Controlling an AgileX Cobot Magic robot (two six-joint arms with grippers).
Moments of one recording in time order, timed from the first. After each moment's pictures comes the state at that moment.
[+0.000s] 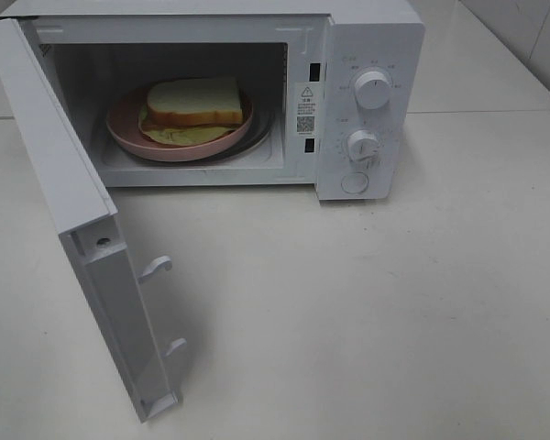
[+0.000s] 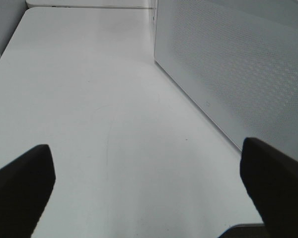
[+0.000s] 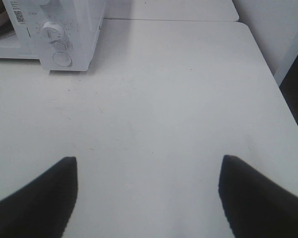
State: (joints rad) left arm 0.00 0.00 -0.52 -0.06 1.08 0.00; right arm 0.06 0.00 -0.50 -0.08 1.00 0.05
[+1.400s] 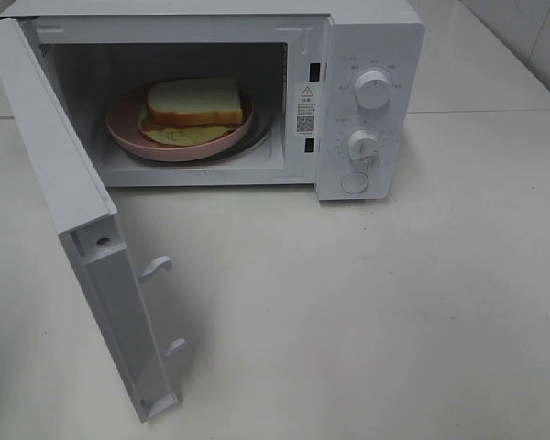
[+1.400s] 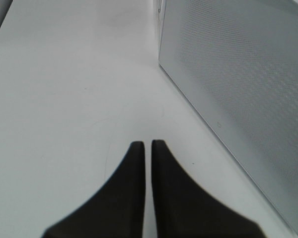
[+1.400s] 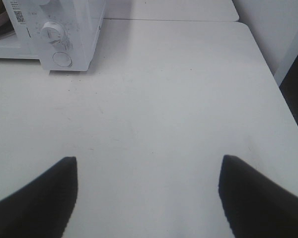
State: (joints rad) left arm 0.00 0.44 -0.52 -0.06 0.77 0.00; right arm 0.06 0.00 -0.50 -0.08 1.00 0.05
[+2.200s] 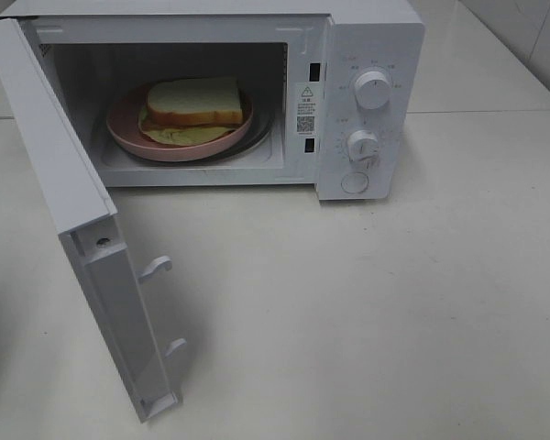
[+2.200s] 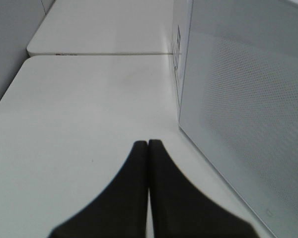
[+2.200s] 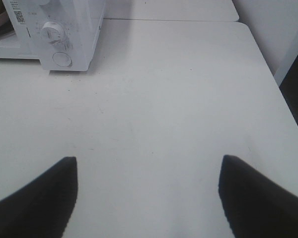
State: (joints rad) left arm 0.00 0.81 -0.24 -0.06 -0.13 0.06; right arm 0.06 0.00 -0.50 -0.08 1.00 0.05
